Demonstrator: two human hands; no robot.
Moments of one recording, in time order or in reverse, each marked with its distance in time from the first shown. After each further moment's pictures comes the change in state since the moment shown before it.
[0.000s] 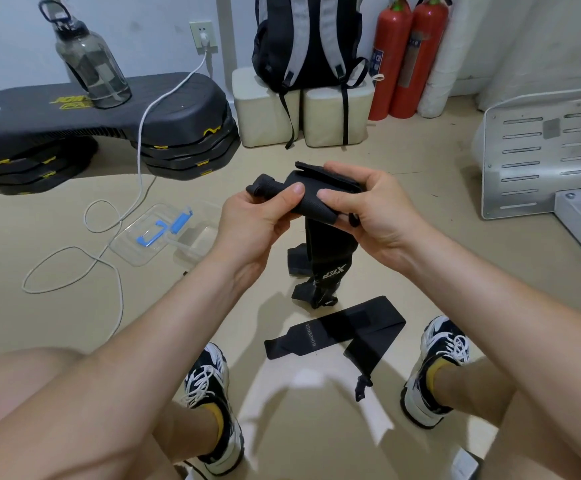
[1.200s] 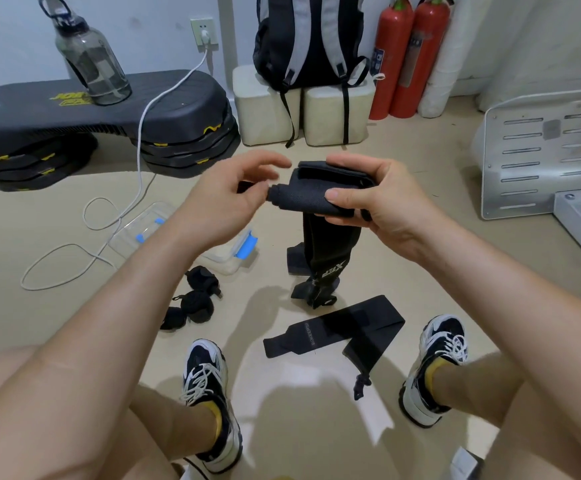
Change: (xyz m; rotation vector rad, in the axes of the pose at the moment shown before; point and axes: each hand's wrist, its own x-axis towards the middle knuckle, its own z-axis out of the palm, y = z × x) left_hand 0.007 0.042 -0.034 0.990 -0.201 0.439; right_hand 0.000 -0.013 -0.011 -0.168 -0.056 -0.015
